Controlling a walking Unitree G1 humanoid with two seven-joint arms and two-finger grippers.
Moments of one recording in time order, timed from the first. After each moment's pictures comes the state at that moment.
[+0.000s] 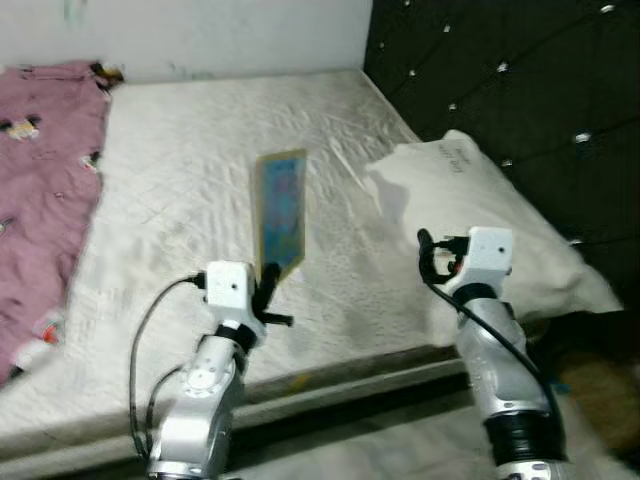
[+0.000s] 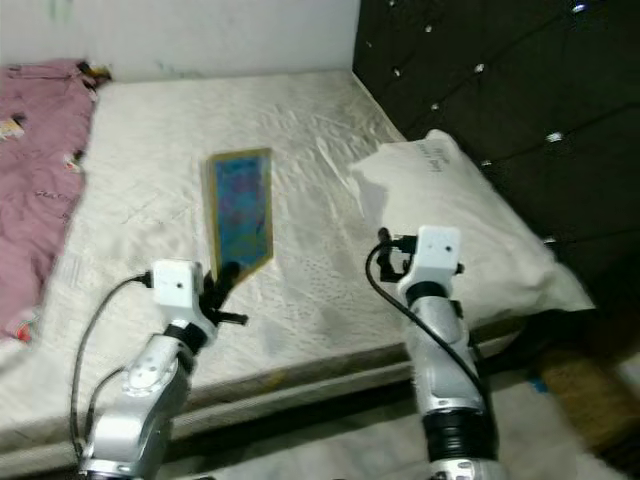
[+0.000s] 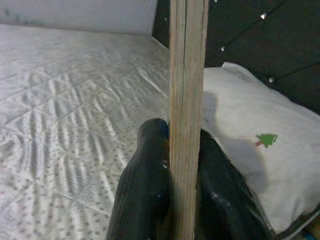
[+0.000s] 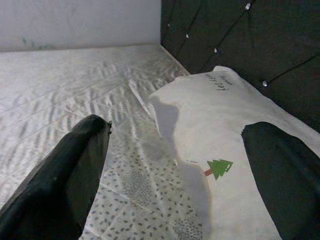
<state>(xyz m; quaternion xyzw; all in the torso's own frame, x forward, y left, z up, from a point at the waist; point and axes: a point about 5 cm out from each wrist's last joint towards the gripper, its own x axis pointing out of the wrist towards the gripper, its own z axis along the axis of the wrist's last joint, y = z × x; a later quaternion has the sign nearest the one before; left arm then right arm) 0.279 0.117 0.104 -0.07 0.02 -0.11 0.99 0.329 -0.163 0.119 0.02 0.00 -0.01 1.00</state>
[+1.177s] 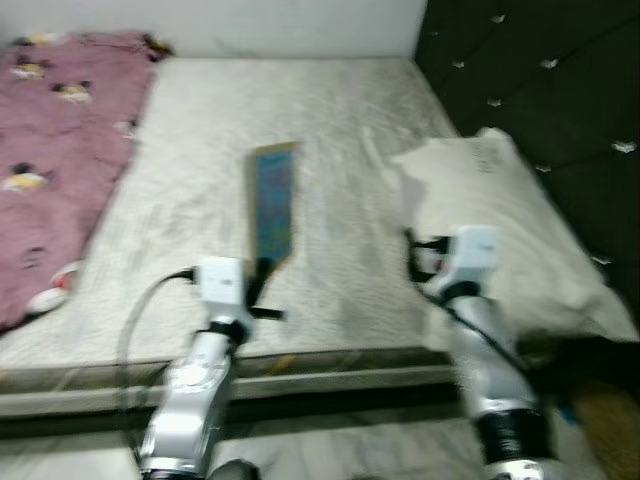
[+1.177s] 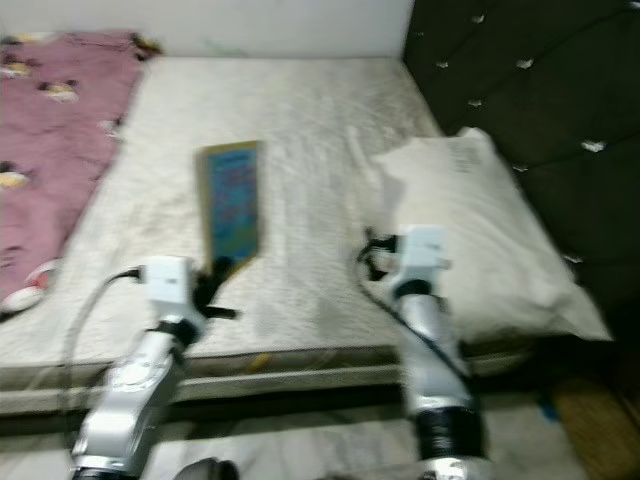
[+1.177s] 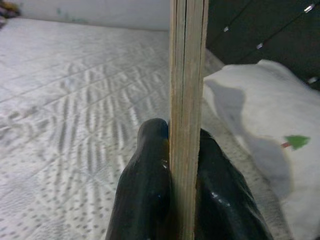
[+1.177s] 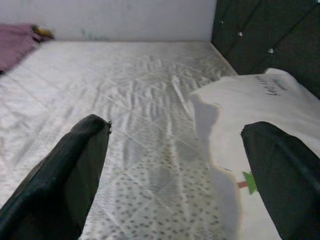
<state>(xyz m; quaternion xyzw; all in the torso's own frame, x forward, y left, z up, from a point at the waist) 0.281 0.128 0.104 -0.06 0.01 -0.10 0.99 0.329 -0.144 0.122 0.01 -0.01 0.03 1.00</state>
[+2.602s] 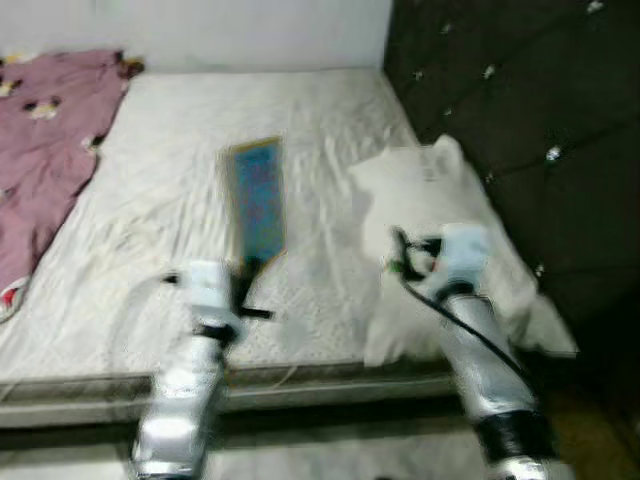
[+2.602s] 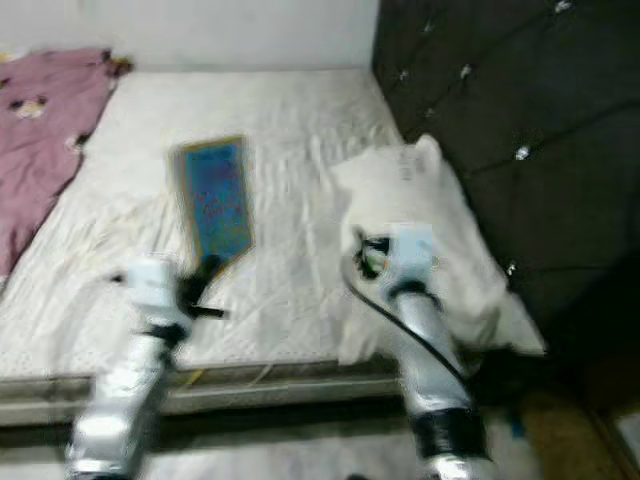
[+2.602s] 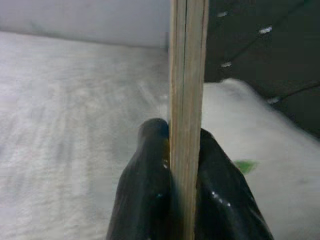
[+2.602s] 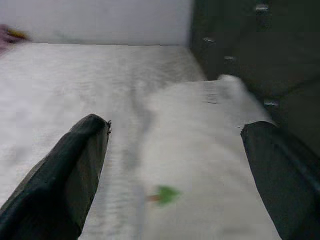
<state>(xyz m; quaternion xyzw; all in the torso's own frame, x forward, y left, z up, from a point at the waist) 0.277 0.113 0.108 -0.09 -0.01 -0.15 0.98 0.326 -0.165 0.115 0.00 0.00 0.01 1.00</state>
